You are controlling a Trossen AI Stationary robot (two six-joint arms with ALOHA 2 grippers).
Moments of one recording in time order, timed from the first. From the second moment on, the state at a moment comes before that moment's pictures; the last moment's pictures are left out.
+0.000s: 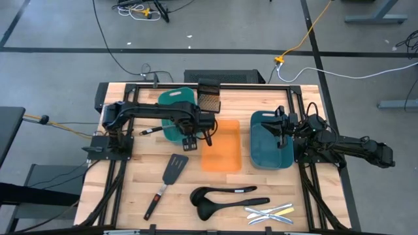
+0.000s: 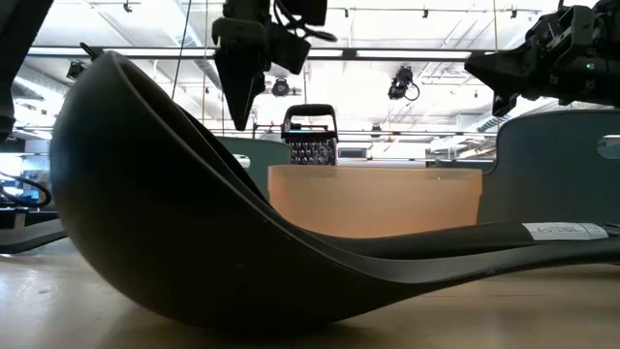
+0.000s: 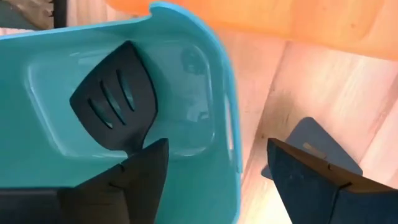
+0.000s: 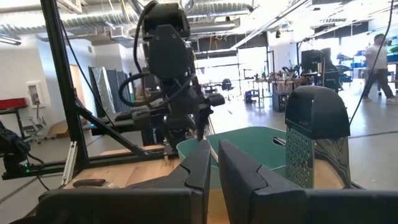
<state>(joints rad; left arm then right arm) 0.05 1.89 1.73 -1.38 -0.11 -0.11 -0.35 0.33 0.02 0.51 -0.27 0.15</state>
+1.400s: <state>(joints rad) 0.13 1.97 1.73 -1.41 0.03 0.01 -0.35 0.33 0.02 0.51 -0.27 0.15</state>
